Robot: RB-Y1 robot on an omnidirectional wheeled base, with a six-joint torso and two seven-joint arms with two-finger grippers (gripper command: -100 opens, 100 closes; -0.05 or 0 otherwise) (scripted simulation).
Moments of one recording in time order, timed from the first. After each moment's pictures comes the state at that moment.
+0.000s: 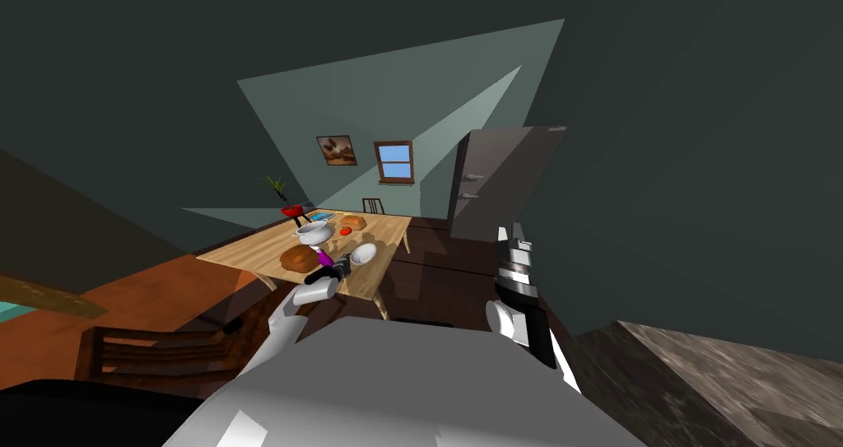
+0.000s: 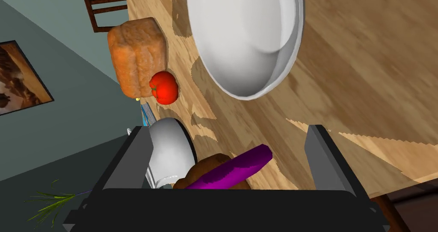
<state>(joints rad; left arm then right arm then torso) 0.20 0.39 0.27 -1.59 0.34 0.57 0.10 0.46 0.02 -0.01 -2.23 -0.11 -0.46 0.13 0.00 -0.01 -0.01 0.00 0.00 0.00</state>
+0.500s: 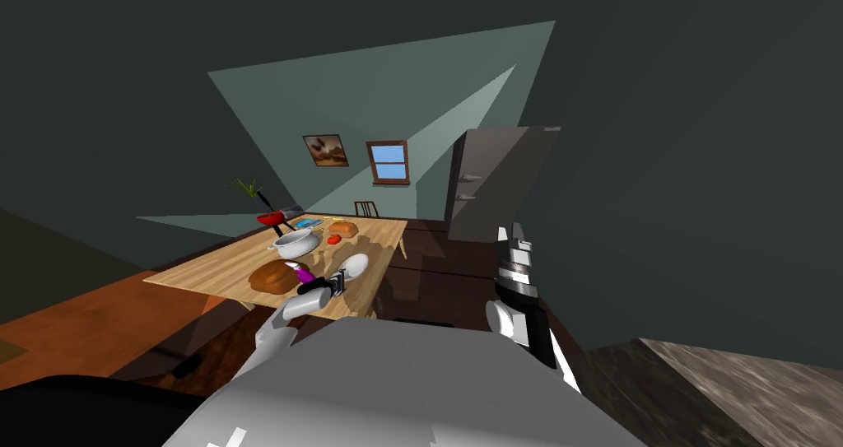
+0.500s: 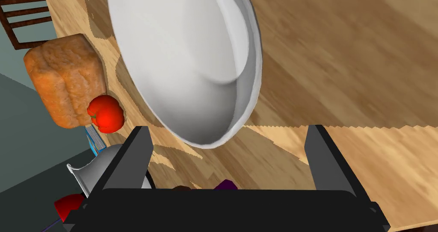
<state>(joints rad) 0.25 0.42 0.27 -1.47 0.43 0.64 0.06 0.46 0.02 -0.01 -2.23 -0.11 -0.46 0.13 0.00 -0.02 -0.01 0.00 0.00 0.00</state>
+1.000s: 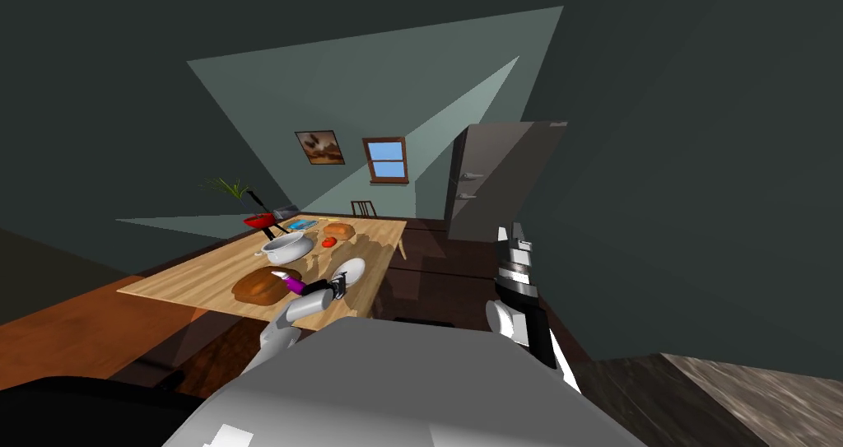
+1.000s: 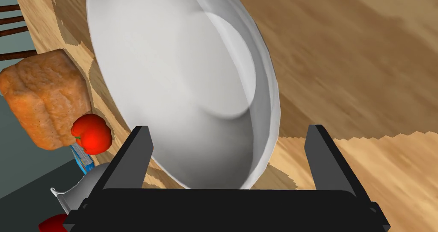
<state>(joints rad) 0.23 0.40 0.26 -1.42 0.43 0.64 0.06 0.46 0.02 -0.01 -2.23 -0.11 -0.46 0.13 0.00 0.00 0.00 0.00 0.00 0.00</state>
